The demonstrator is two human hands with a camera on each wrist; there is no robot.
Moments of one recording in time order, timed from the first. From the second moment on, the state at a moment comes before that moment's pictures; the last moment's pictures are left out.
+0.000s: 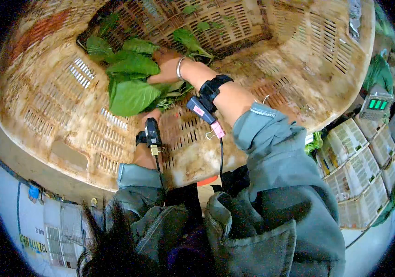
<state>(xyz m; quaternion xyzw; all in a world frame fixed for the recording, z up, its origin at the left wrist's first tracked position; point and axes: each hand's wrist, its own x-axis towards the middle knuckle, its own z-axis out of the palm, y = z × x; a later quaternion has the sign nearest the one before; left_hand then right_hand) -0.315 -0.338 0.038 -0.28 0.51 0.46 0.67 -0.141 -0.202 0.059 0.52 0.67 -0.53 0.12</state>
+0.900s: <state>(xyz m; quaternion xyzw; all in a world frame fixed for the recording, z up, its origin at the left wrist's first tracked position) -0.358 -0.318 0.041 -0.11 0.58 0.32 0.74 -0.129 -0.256 0.021 0.54 0.08 -0.84 0.03</state>
